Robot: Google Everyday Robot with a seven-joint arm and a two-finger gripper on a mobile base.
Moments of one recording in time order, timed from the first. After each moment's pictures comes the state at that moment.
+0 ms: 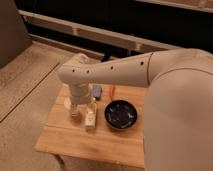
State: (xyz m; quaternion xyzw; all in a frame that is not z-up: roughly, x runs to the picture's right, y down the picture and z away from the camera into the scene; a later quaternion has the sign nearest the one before) arm -0.109 0.103 0.703 -0.26 0.23 0.64 0.68
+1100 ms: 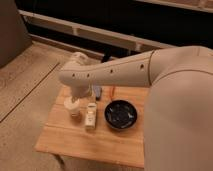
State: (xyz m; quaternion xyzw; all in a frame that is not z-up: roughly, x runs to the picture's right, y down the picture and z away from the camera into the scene) arm -0.106 0.058 0.735 -0.18 0.15 0.68 0.70
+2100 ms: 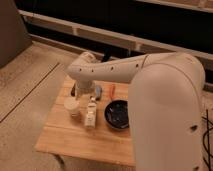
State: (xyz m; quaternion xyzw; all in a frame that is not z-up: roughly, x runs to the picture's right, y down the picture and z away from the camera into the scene) arm -0.110 0.050 0.801 -0.23 0.15 0.62 0.73
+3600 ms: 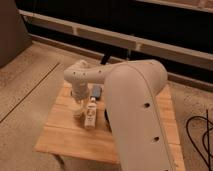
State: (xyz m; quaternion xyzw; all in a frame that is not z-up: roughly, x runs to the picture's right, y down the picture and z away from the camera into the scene) arm -0.133 0.095 0.854 -0.29 0.20 0.57 0.75
